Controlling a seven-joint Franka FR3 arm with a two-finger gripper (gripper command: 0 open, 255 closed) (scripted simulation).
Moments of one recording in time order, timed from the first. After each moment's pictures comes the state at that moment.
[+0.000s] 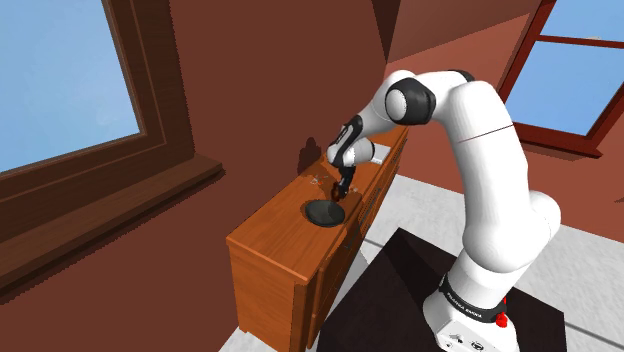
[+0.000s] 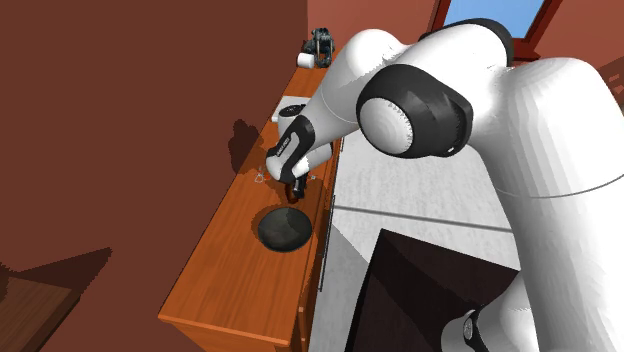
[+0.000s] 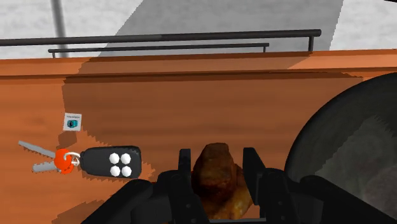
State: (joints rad) arm -0.26 0.71 -0.25 -1.88 0.14 2.59 -0.76
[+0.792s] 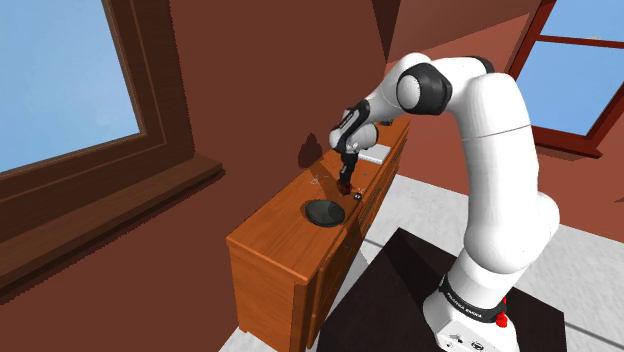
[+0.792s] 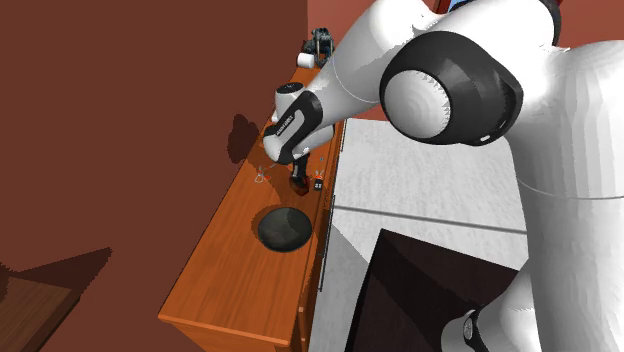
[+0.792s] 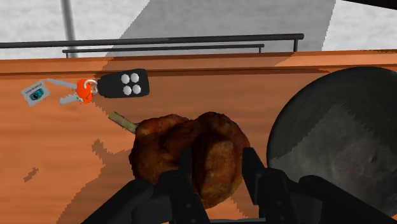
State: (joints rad) arm -0.24 0.59 -0.28 -1.91 0.11 2.49 -0.75
